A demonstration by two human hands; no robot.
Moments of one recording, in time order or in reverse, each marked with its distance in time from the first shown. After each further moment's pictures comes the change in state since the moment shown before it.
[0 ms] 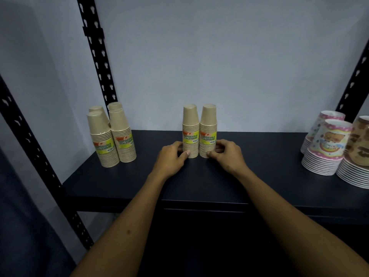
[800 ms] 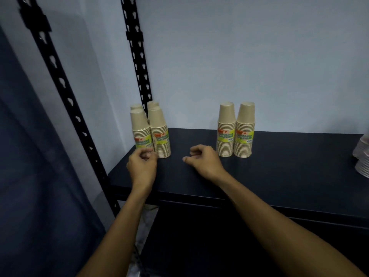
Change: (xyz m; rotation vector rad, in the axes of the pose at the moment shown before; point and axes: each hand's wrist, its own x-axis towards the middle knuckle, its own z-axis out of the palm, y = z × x) left_hand -0.076 -0.059 -0.096 -0.356 0.712 -0.410; right_hand -0.029 -0.093 0.113 0.178 -0.263 0.002
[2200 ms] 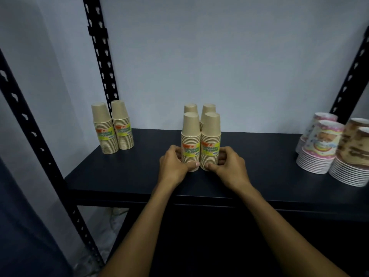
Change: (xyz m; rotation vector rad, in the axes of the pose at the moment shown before) left_hand -0.082 0.051 0.101 0.119 -0.569 0.056; right_hand -0.066 0.050 -0.115 -0.110 0.318 0.042
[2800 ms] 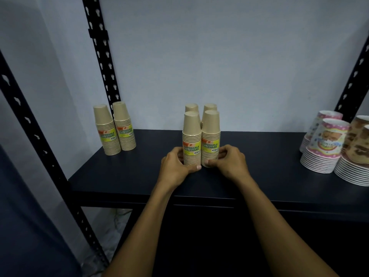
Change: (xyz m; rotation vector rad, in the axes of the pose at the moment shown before) left_hand 0.002 -0.006 -0.003 -0.042 -0.102 0.014; right_hand 0.023 -0.002 0.001 -0.027 -0.038 0.135
